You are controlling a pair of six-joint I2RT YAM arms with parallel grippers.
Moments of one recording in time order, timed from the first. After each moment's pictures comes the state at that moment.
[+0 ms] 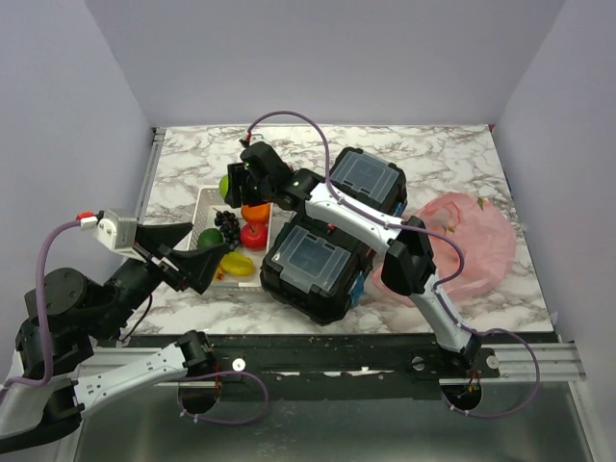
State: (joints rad) left arm -1.05 0.43 1.24 -0.74 -0.41 -0.29; right arm 0.95 2.33 2.28 -0.52 0.09 0.53
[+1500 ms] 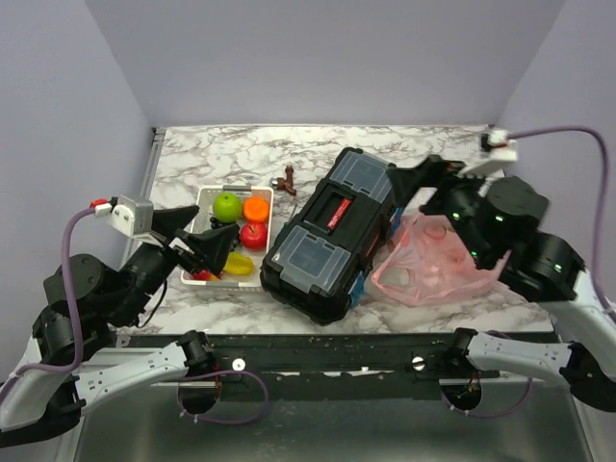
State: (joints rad) left arm -1.05 0.52 1.24 -0.62 -0.46 -0.23; right arm 0.95 1.00 1.46 -0.57 0.64 0.42
